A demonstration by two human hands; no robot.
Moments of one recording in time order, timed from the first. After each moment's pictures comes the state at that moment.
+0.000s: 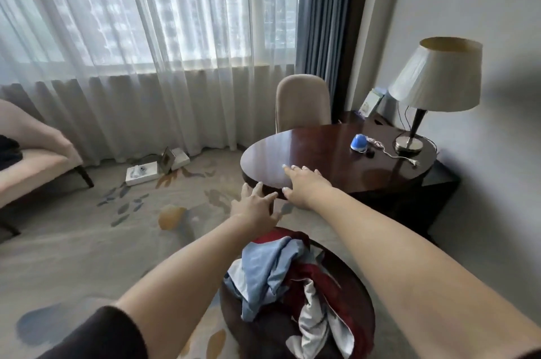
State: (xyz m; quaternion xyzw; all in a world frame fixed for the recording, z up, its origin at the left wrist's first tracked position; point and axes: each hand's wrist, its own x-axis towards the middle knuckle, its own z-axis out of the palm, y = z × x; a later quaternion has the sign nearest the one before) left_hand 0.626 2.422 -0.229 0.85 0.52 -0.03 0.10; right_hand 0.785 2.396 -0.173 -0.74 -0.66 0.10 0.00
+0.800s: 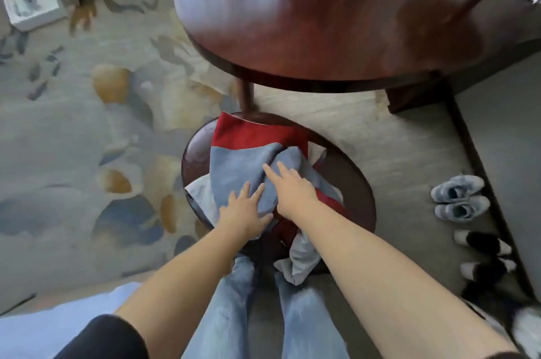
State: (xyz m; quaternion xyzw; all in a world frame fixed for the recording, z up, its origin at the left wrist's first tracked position) left_hand 0.684 2.533 -0.603 0.75 0.50 -0.29 0.33; right_hand 0.838 2.522 -0.573 -0.69 -0.59 0.38 -0.17
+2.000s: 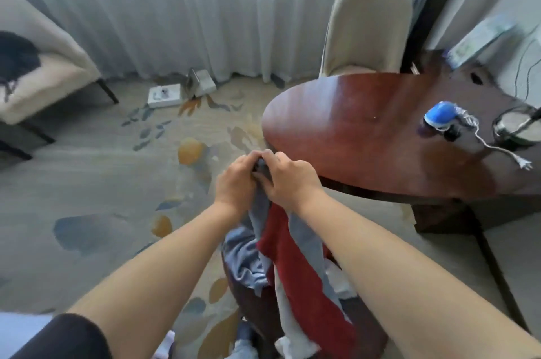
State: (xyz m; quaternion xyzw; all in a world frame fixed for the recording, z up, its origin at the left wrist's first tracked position) left_hand 0.645 2.611 -0.313 0.73 0.60 0.27 0.19; right_hand 0.787 2.601 -0.294 -0.58 -0.80 0.01 0.15
